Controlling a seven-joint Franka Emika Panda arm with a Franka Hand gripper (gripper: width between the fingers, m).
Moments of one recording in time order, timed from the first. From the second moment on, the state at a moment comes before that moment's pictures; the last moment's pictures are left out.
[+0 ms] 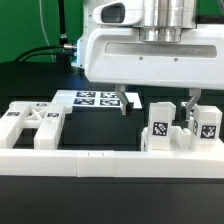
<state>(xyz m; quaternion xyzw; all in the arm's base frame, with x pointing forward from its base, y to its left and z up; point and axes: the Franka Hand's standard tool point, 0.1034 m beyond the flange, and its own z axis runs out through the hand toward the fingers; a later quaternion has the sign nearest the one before) 0.646 0.046 0.075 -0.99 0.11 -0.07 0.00</state>
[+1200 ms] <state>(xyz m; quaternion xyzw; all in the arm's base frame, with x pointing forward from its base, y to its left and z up) 0.643 0.051 0.074 -0.93 0.36 -0.06 0.01</state>
